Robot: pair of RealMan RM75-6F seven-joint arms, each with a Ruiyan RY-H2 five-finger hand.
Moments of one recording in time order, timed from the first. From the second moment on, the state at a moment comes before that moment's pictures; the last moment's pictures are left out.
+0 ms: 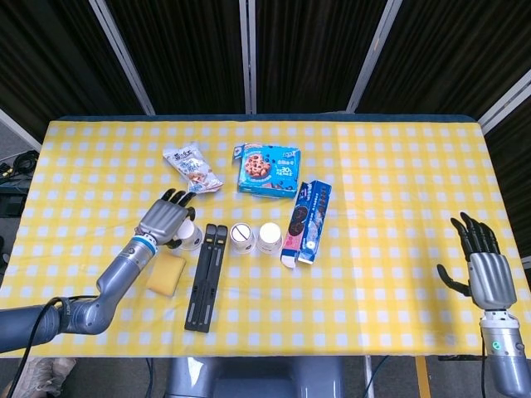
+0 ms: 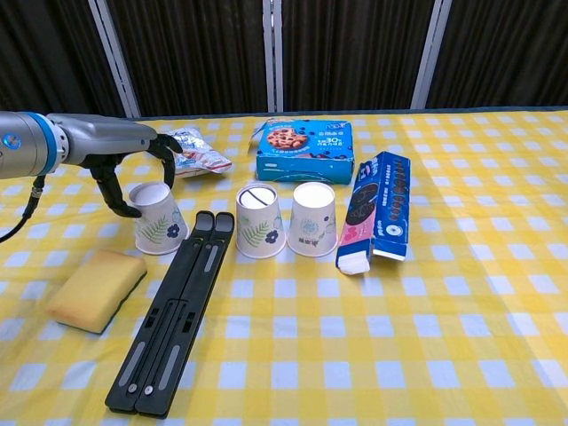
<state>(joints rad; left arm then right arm) -0.94 -1.37 -0.09 -1.59 0.71 0.81 0.62 0.18 -1.31 0.10 -1.30 -1.47 1.48 0.24</state>
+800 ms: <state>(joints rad) -1.04 -1.25 -0.21 -1.85 0.77 0.94 0.65 0.17 -1.29 0.14 -1.29 -1.45 1.49 0.29</state>
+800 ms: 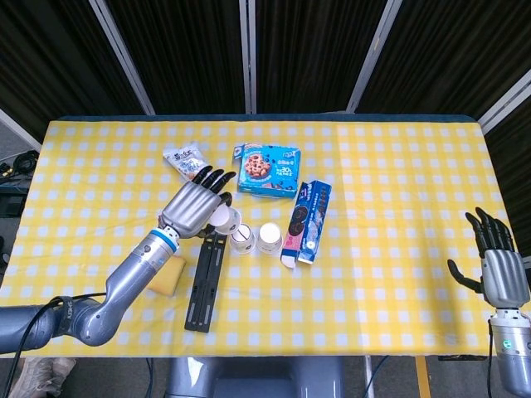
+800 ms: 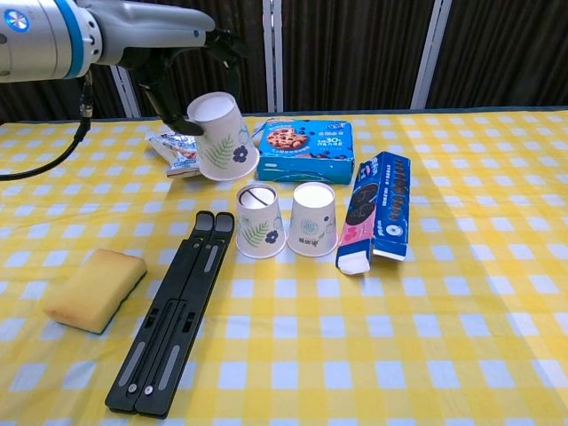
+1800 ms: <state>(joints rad) -1.25 -1.47 -0.19 -1.70 0.57 0.94 0.77 0.16 -1.28 0.15 -1.29 -1.43 1.47 0.32</state>
